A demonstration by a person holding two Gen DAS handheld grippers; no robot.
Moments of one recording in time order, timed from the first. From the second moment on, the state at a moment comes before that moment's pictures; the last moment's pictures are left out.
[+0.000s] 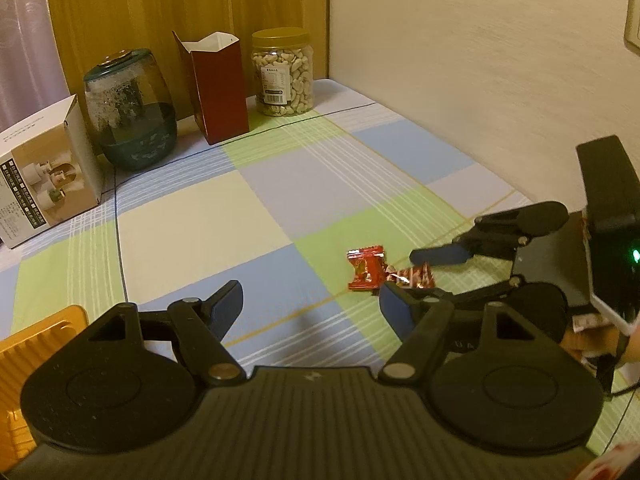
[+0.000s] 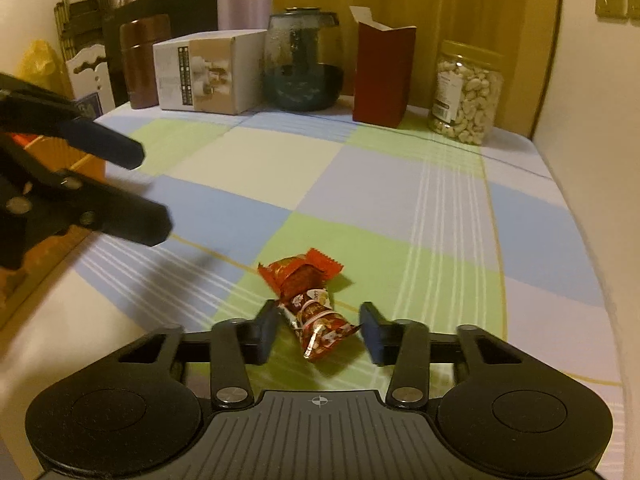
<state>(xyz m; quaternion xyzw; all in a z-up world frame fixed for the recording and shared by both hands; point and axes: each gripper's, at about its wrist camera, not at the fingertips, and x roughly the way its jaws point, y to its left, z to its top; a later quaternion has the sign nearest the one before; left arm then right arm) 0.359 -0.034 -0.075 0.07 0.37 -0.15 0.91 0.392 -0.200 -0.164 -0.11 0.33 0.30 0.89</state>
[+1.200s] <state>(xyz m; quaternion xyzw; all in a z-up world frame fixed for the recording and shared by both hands) 0.417 -0.091 -0.133 0.10 0.41 -0.17 0.89 0.329 -0.264 -0.151 0.02 0.34 0.15 0.93</state>
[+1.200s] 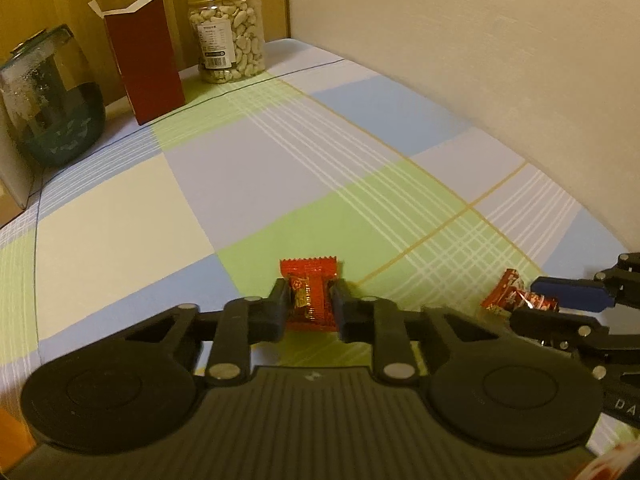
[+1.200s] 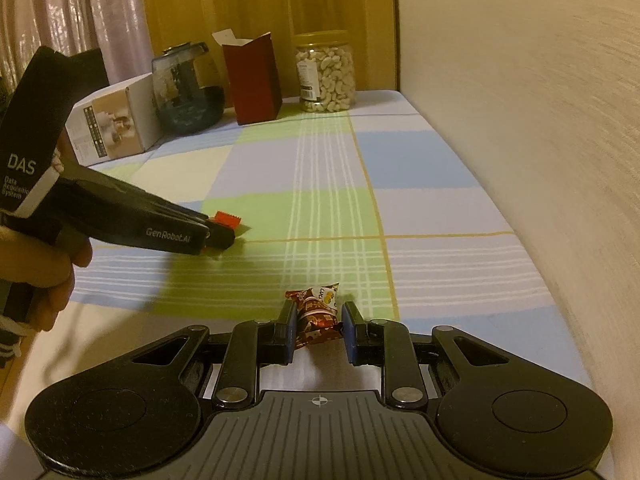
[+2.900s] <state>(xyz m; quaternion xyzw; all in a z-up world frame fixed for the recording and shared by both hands) 0.071 0.057 0.016 -0.05 0.34 -0.05 0.94 0.095 -0.159 -0.027 0.06 0.34 0.17 0.92</state>
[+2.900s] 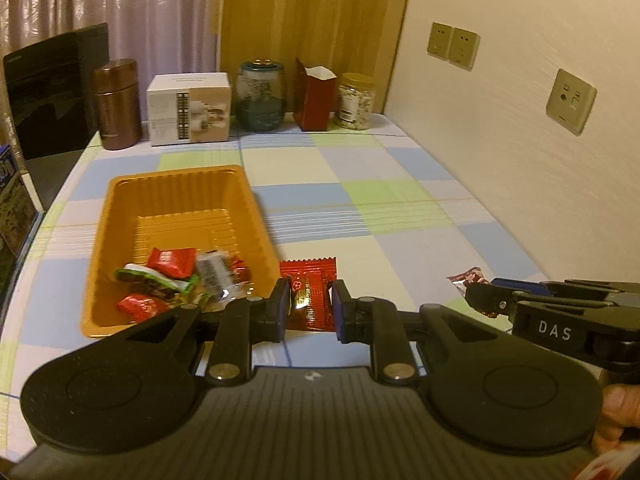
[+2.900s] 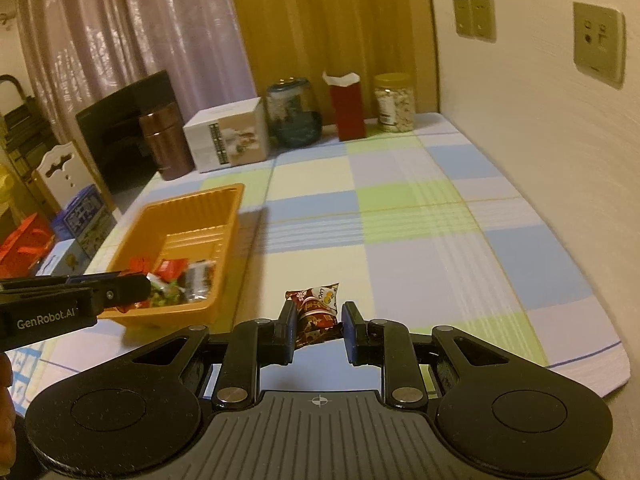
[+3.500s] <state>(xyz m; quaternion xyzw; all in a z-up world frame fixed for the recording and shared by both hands) 0.061 0.085 0.023 -0.05 0.33 -0.02 0.94 0.092 -0.130 -0.025 0.04 0.34 0.19 0.92</state>
